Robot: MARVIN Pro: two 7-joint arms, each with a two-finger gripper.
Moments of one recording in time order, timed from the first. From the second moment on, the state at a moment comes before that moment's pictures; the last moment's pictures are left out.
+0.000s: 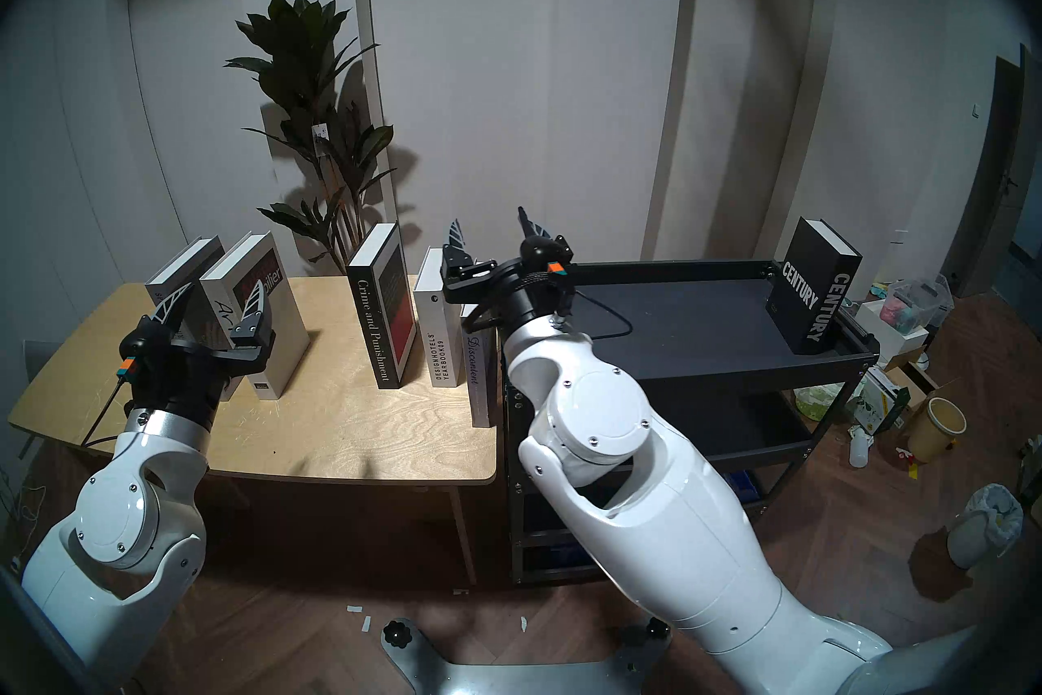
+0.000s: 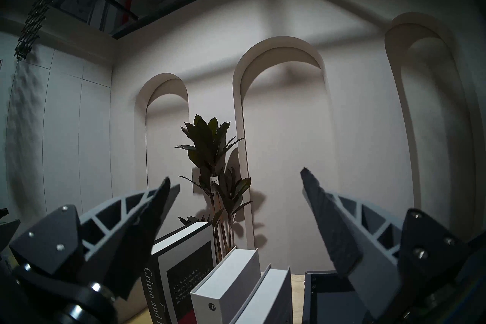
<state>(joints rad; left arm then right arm) 2.35 -0.80 -1.92 -2.28 -0.63 -0.27 0.41 -1.33 -1.47 0.86 -1.88 0.21 0.09 -0.41</state>
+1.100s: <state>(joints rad) 2.68 -0.95 -2.23 -2.29 -0.86 -0.47 -0.07 -1.17 -1.65 0.66 -1.54 0.00 -0.10 -0.82</state>
